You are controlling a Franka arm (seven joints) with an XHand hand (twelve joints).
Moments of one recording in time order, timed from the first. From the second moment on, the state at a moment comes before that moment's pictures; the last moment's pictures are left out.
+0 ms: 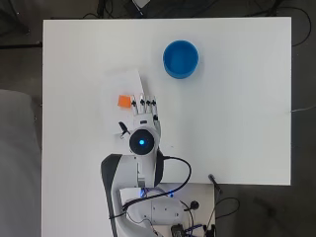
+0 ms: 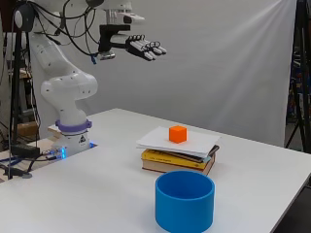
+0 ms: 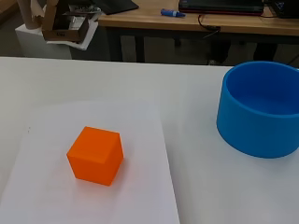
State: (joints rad) arm 0.00 -0.79 0.00 -2.36 0.00 1.57 -0.90
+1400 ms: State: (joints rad) arm 0.04 -0.08 0.11 -2.47 0.20 2.22 -1.18
